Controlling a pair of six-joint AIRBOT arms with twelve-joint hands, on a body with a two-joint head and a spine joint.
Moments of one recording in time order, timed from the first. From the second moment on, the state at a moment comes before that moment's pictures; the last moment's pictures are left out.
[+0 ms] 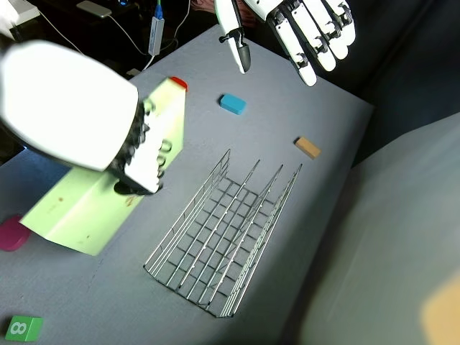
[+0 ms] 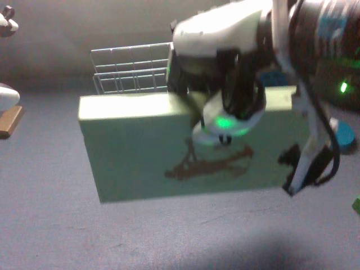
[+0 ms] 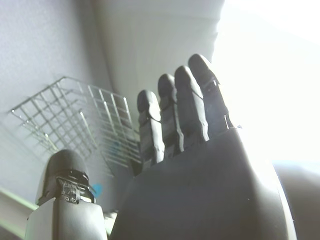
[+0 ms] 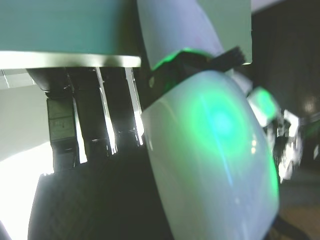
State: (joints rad) left arm 0.02 -0.48 0.62 1.17 0.56 0.50; right arm 0.08 -1.18 0.67 -0.84 -0.85 0.07
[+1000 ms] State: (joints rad) left arm 0.02 -0.48 0.63 1.17 0.56 0.54; right arm 0.10 -1.39 0.86 -1.12 -0.87 0.15
